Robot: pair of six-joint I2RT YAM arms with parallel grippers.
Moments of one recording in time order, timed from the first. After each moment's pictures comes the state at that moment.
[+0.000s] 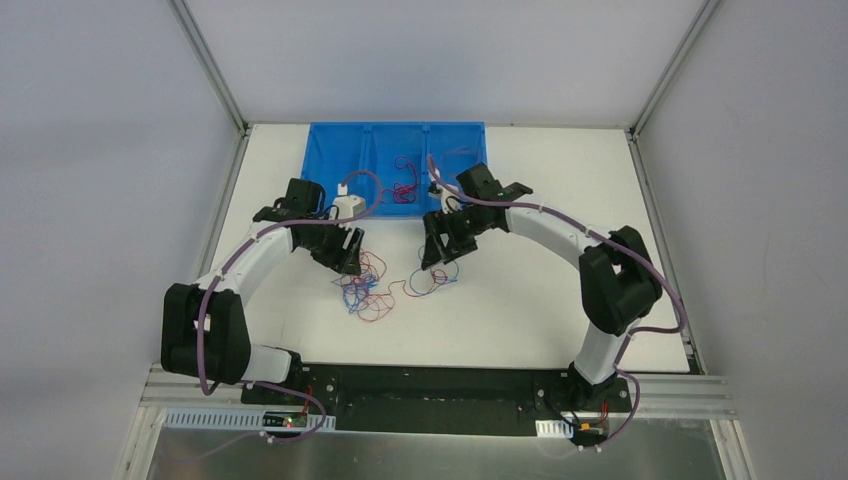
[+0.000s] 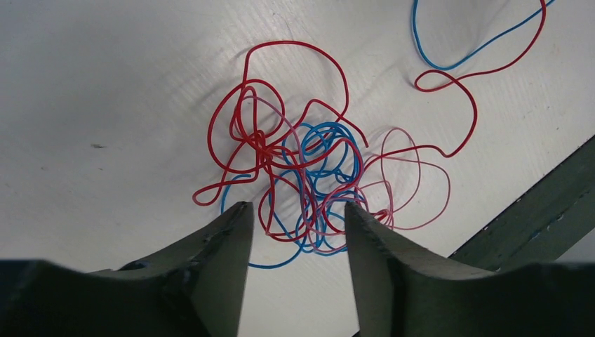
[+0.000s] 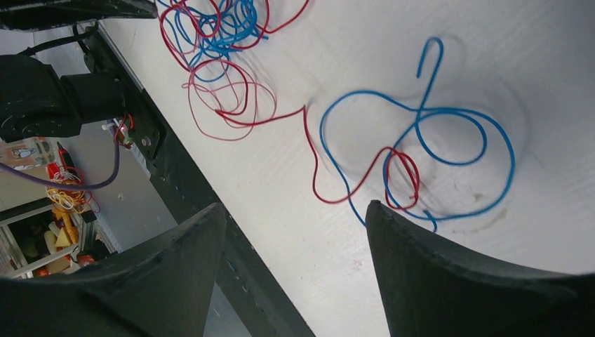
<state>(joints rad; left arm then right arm) -0.17 1.38 0.91 -0.68 0.47 0.27 0.64 1.80 1.33 -0.60 -0.63 0.20</state>
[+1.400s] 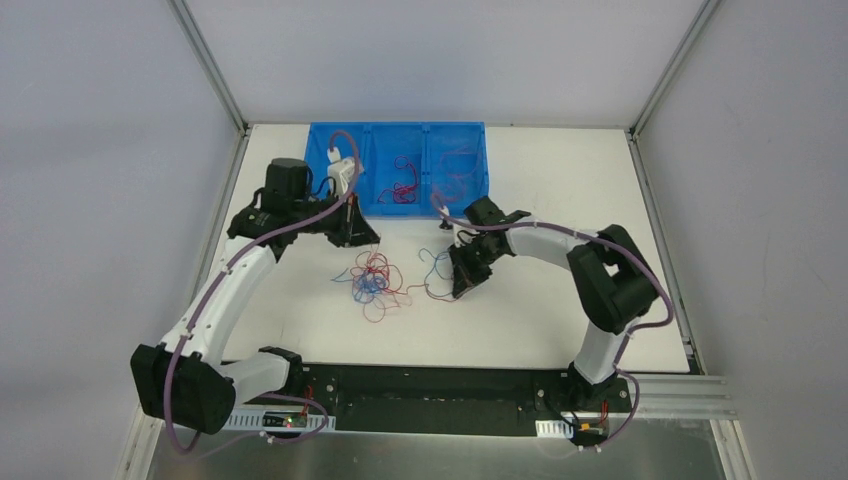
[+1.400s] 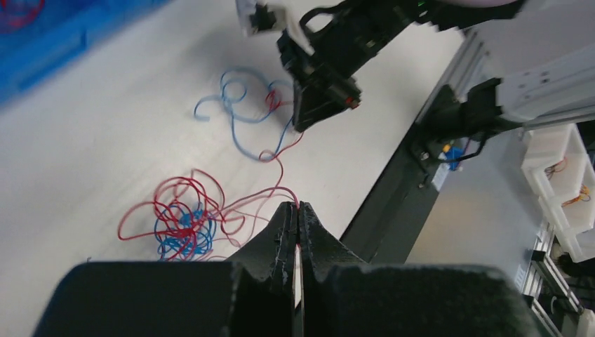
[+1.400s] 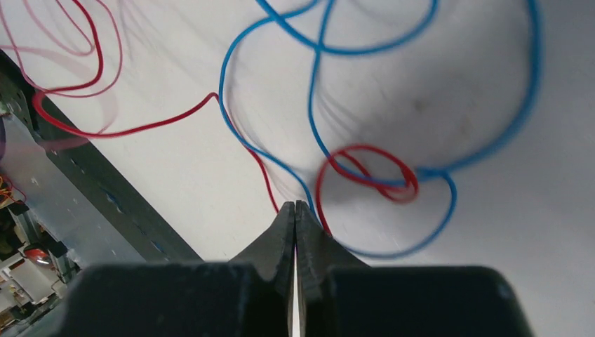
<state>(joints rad) -0.23 1.15 1.03 -0.60 0.76 -0.09 0.64 1.82 1.09 -0.54 -0.53 0.13</state>
